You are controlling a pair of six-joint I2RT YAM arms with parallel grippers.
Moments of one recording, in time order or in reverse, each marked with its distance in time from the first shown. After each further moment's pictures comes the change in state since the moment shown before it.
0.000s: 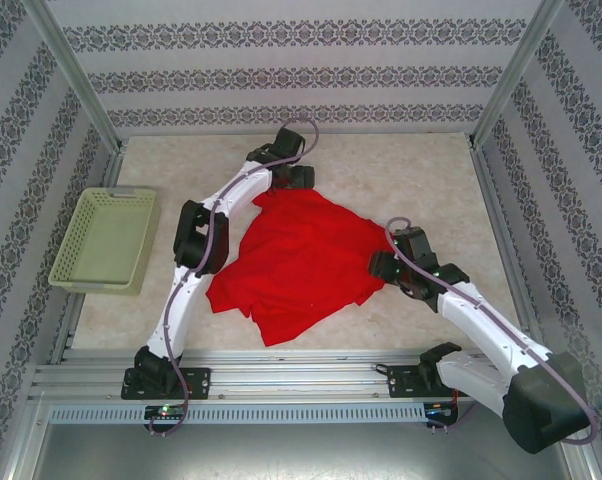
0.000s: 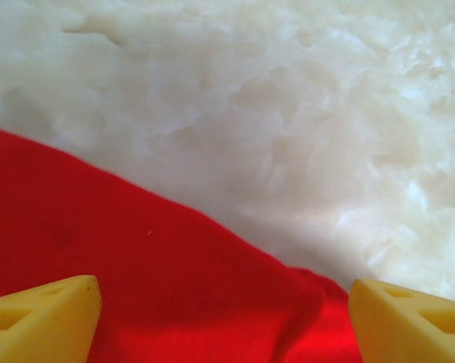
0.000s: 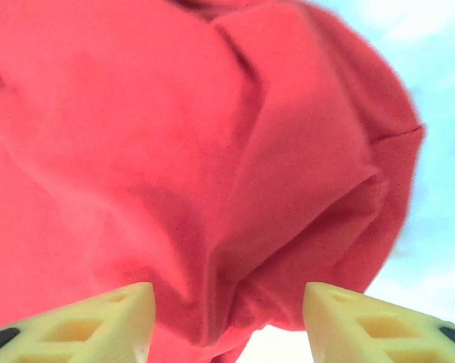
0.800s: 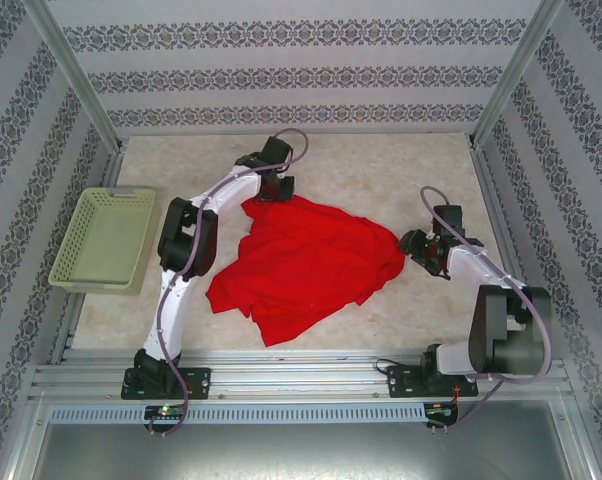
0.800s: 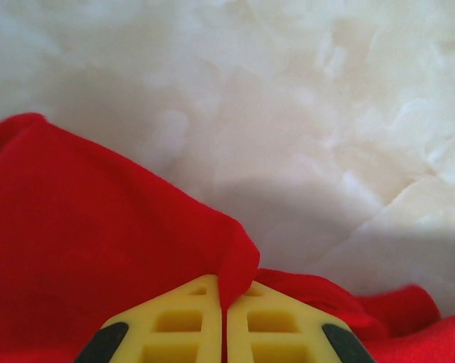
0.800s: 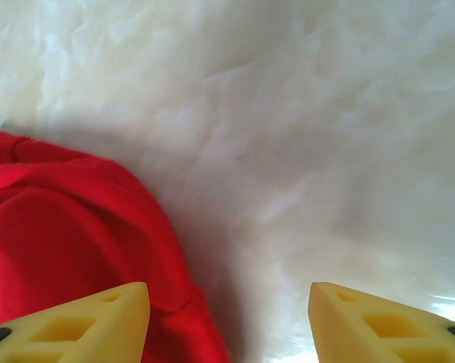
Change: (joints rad) left arm 0.029 -0.204 -0.329 0.037 0.058 0.025; right arm -0.401 0.405 0.105 0.163 -0.209 -0.052
